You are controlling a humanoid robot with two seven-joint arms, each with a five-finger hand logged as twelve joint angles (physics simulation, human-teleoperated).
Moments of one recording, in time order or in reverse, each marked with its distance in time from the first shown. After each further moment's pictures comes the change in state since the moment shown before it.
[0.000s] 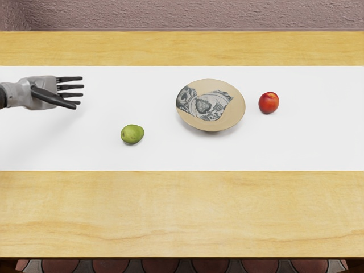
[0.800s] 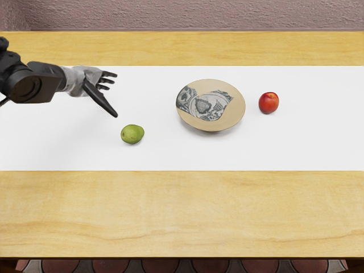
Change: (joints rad) left arm -0.256 -0.200 0.262 -0.196 0.326 0.420 0.011; right arm 0.023 0.000 -0.050 -0.040 0.003 0.002 0.000
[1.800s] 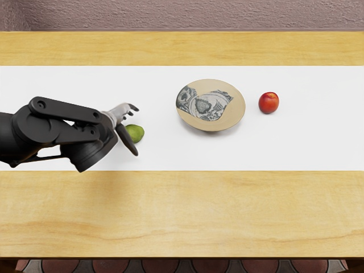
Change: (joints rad) left arm -0.189 -0.151 0.478 -0.574 0.014 0.802 -0.002; right arm 0.000 0.000 0.000 0.000 0.000 0.000 0.000
